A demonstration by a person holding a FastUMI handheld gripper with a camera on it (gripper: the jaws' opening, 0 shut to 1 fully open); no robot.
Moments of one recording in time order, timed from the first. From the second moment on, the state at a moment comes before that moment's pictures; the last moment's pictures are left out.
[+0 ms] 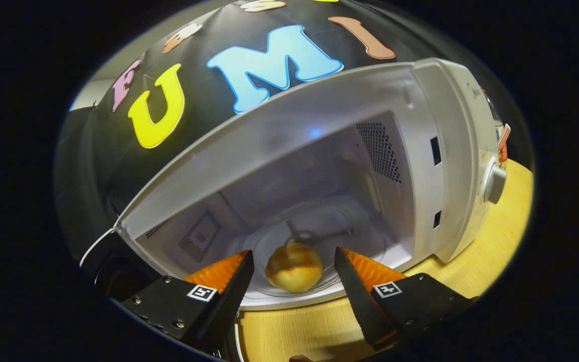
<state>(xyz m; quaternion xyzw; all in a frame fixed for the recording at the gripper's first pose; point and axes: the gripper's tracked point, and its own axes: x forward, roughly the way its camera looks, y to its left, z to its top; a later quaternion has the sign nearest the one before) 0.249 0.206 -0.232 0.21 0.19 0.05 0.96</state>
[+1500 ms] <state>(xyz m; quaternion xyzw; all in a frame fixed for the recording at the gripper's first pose) -0.065 0.338 -0.041 0.10 0.08 0.26 0.96</state>
